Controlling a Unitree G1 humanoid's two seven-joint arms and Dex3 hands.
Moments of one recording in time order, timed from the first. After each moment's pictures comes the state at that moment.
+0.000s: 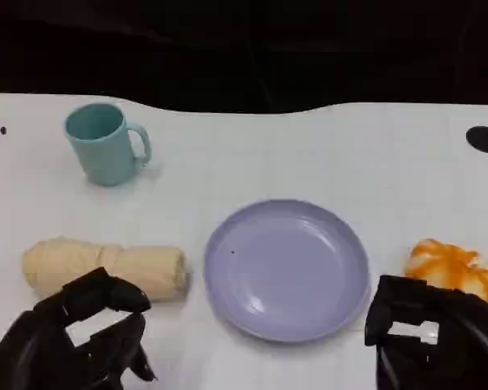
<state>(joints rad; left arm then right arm) 0.35 0.16 0.17 -0.55 -0.57 0.51 -0.26 0.26 -0.25 0.03 -0.81 0.40 0.83 0.17</state>
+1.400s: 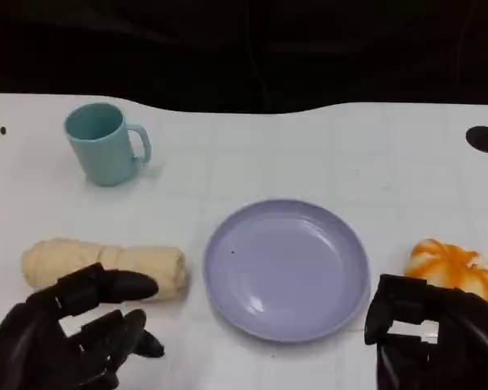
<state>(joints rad) 0.35 0.18 0.16 -0.55 -0.47 0.43 -0.25 0.26 -0.25 0.03 -0.81 0.41 0.84 0.16</state>
